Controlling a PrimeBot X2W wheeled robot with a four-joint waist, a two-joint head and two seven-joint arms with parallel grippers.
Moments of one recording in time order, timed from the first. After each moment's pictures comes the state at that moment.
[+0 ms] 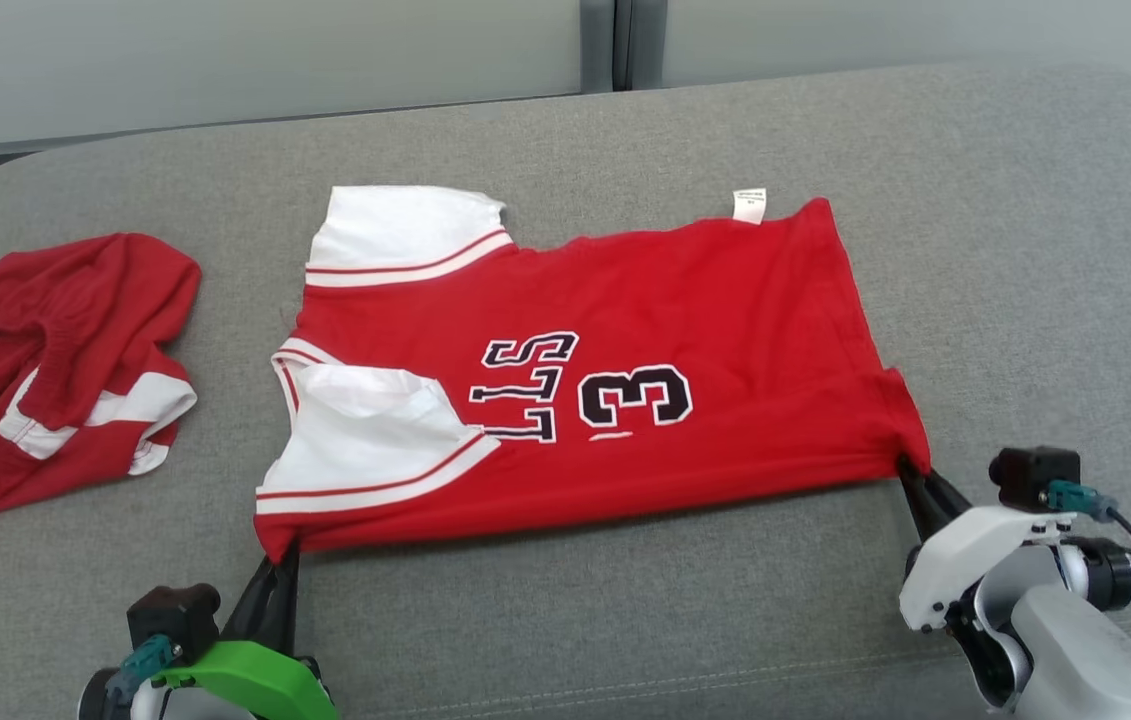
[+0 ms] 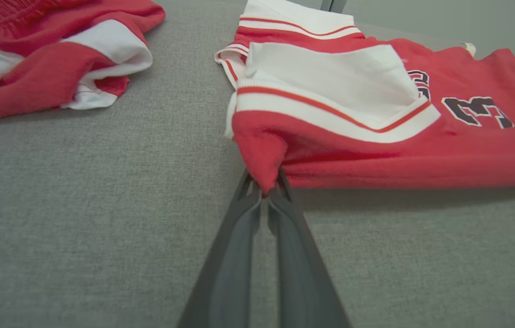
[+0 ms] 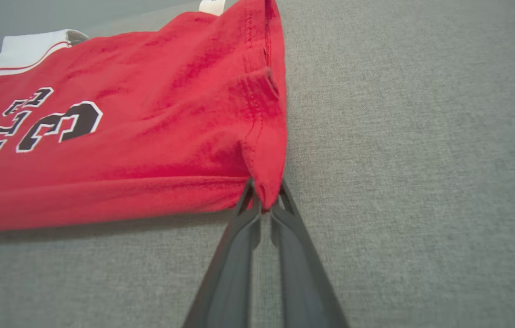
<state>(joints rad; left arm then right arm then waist) -0.16 0.17 -0.17 0.61 -0.38 -0.13 -0.26 -0.42 -0.27 0.40 0.82 0.60 0.13 -0.25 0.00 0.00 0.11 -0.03</state>
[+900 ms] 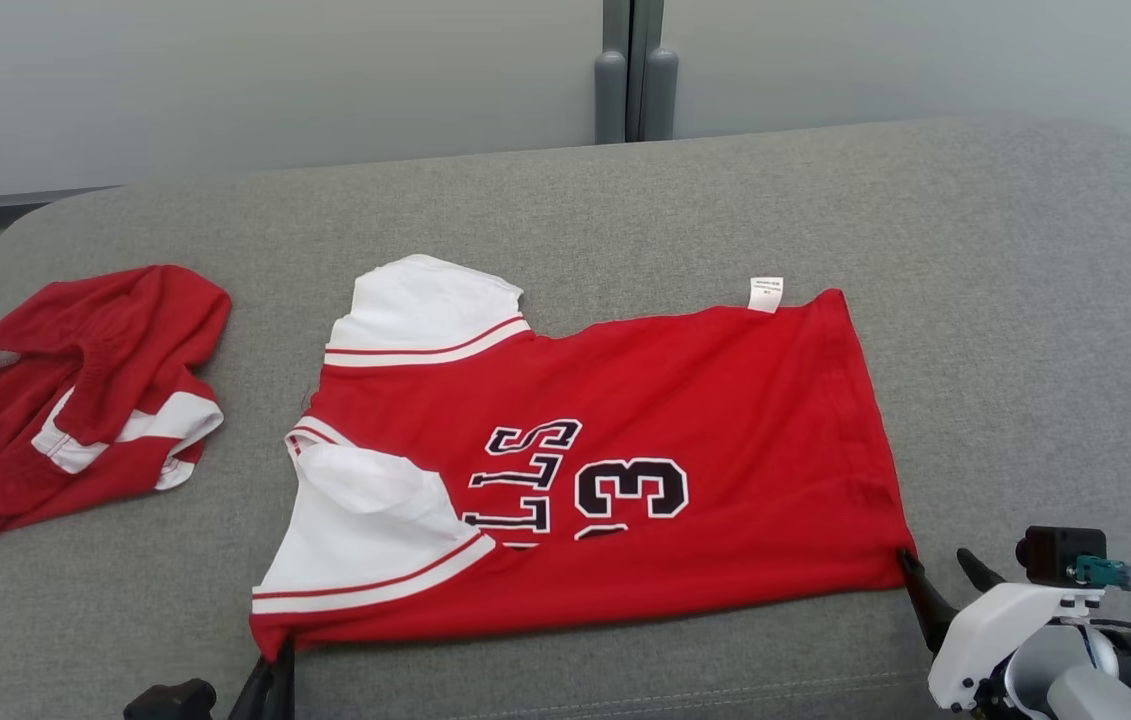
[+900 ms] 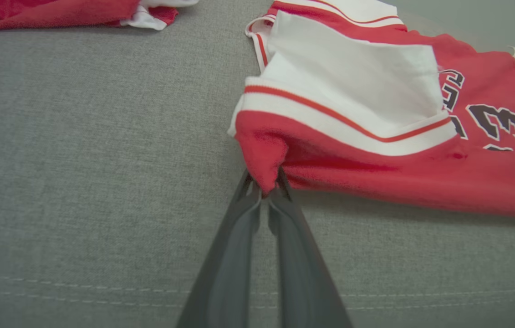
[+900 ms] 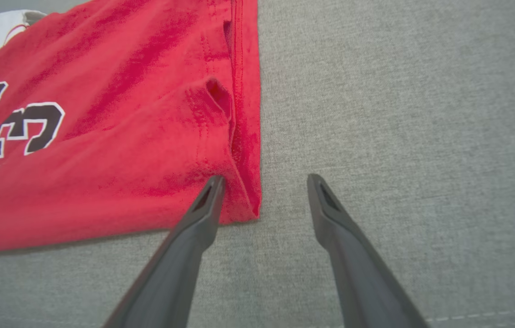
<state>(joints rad) 0.00 0.11 -0.09 0.59 -0.38 -0.13 -0.26 -0.21 -0.30 0.32 0.68 0.64 0.13 -0.10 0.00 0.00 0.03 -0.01</state>
